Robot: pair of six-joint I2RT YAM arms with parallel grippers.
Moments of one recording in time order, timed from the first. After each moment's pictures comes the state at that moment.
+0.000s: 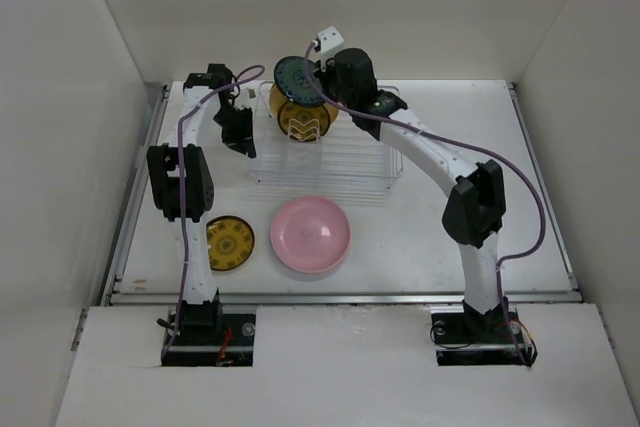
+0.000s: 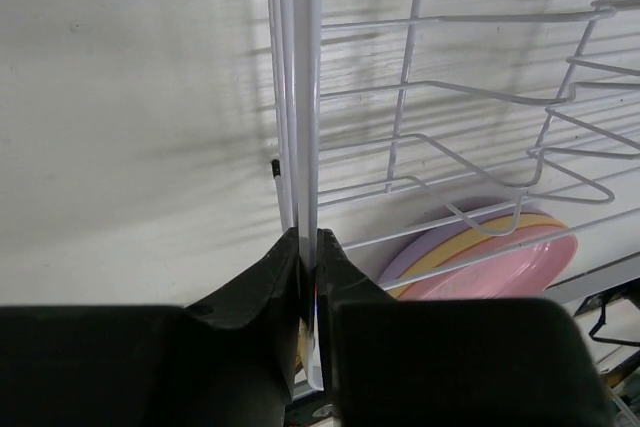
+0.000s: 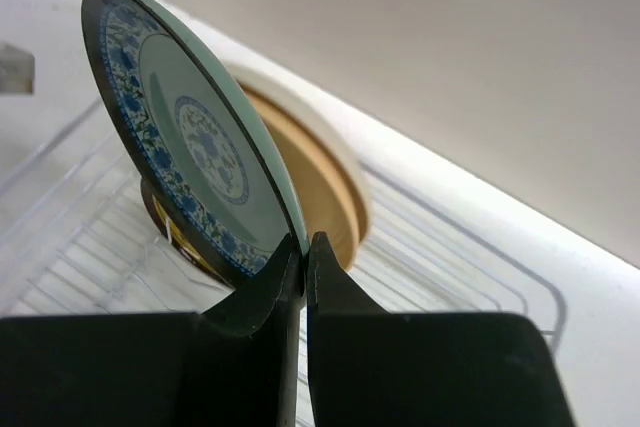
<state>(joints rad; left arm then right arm) -0.05 2.20 2.04 -1.23 0.35 -0.05 0.64 2.11 2.02 -0.19 0.22 -0.16</state>
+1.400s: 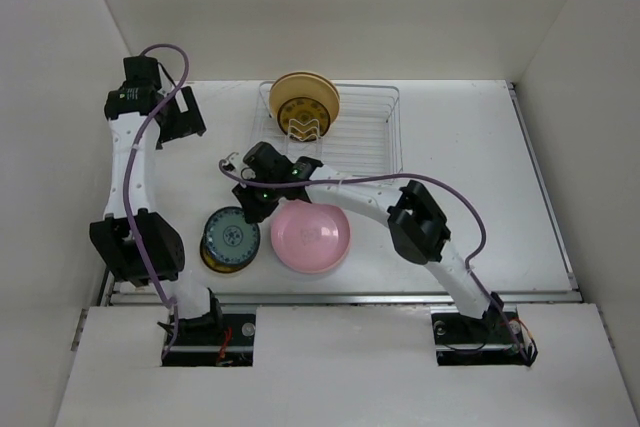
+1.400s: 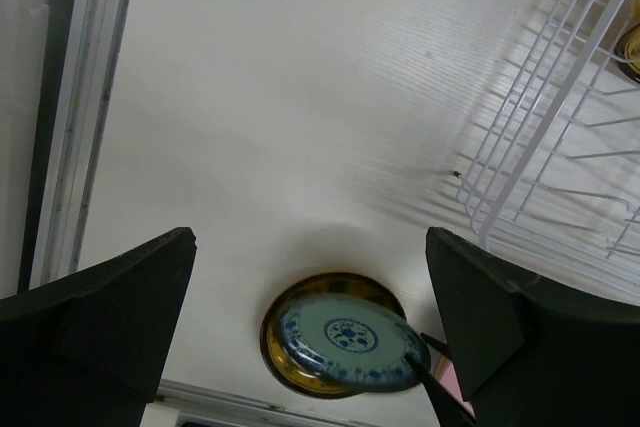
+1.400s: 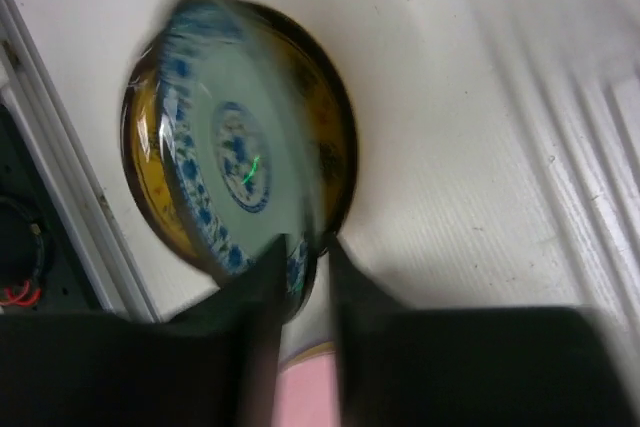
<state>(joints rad) 0.16 1.63 1.73 -1.05 -0.03 -0.18 1.02 2.33 2.06 -0.55 -0.30 0.13</state>
